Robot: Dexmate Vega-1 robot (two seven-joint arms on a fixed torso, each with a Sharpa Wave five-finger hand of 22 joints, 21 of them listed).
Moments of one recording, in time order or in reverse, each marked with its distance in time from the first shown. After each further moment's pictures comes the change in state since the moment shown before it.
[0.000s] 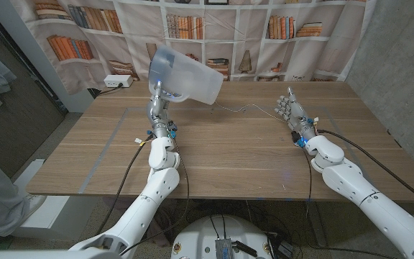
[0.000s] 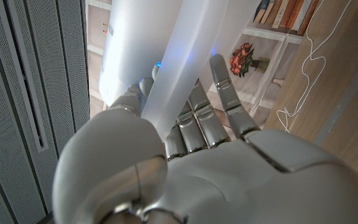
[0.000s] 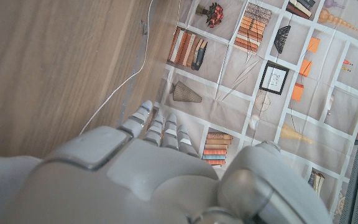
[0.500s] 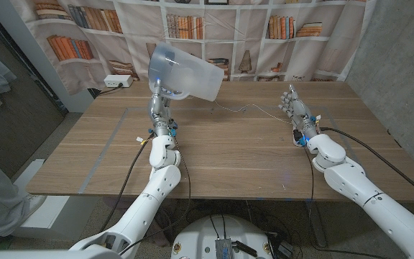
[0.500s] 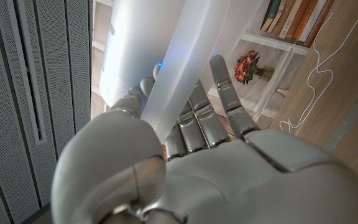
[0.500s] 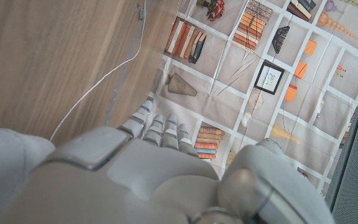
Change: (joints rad) left arm -0.013 -0.013 -0.005 0.009 -0.068 -0.002 -0.070; left_hand -0.041 0.007 0.014 0.014 0.009 0.014 0.014 -0.008 -0.003 0.004 0.014 0.000 0.000 -0.005 0.005 -0.008 0.016 -0.019 0.002 0.030 0.000; right arm -0.021 -0.026 0.010 -0.058 -0.065 -0.009 -0.073; right_hand 0.032 -0.008 0.012 -0.021 0.000 0.017 0.017 0.007 0.002 0.020 0.028 0.008 0.000 0.017 0.033 0.000 -0.005 0.010 -0.001 0.000 0.000
